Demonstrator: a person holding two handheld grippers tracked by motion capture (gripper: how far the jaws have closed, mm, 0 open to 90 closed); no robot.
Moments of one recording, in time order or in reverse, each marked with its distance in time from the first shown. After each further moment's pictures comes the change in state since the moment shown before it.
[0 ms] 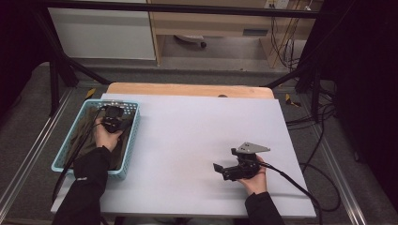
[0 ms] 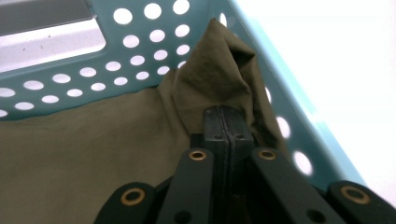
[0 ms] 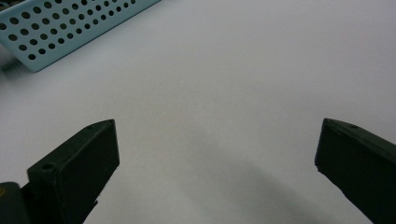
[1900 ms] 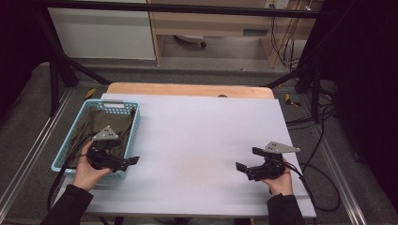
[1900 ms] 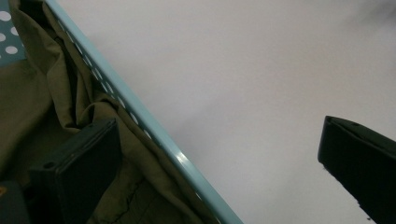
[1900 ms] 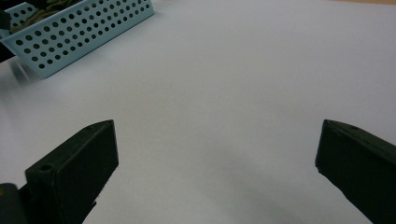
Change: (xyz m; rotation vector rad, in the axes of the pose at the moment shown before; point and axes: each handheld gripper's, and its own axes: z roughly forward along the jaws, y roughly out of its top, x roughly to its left) left arm -0.062 -0.064 -0.104 -0.048 -0.273 0.234; right arm -0.036 -0.005 -0.060 -0.047 0.001 0.027
